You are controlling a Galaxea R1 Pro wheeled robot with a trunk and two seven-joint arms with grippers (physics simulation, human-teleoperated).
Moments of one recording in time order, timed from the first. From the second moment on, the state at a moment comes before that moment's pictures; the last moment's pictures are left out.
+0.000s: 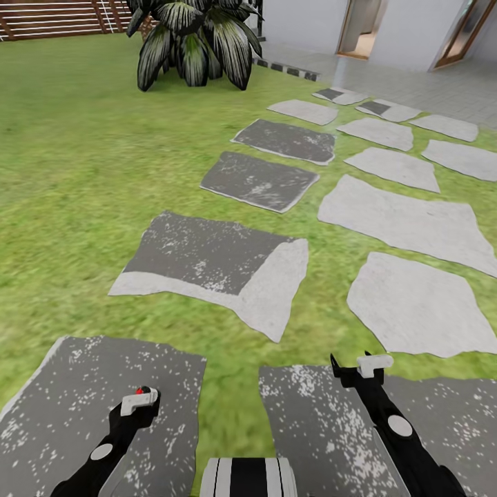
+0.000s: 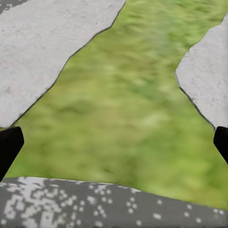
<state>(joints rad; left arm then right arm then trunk) -0.46 0.10 0.06 -0.43 0.06 -0.26 0.00 -0.30 -0.13 0.01 -1.09 0.01 -0.09 0.01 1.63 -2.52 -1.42</state>
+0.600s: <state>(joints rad) -0.46 0.10 0.07 -0.42 0.06 -0.31 0.00 -0.30 -0.13 0.01 -1.09 0.01 -0.09 0.01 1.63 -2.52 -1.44</state>
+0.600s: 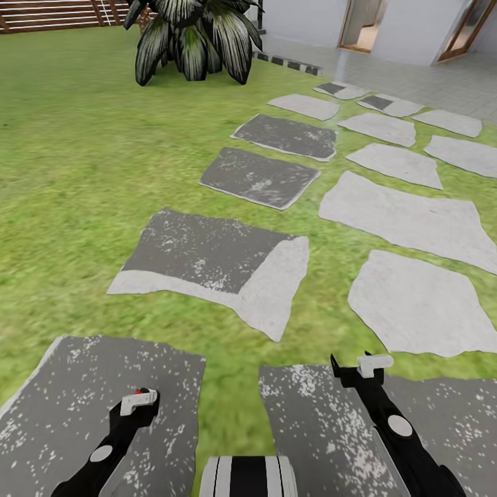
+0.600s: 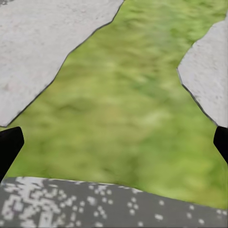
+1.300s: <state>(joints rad) -0.46 0.10 0.07 -0.42 0.06 -0.31 0.00 -0.30 -0.13 0.01 -1.09 0.01 -0.09 0.01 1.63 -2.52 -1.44</state>
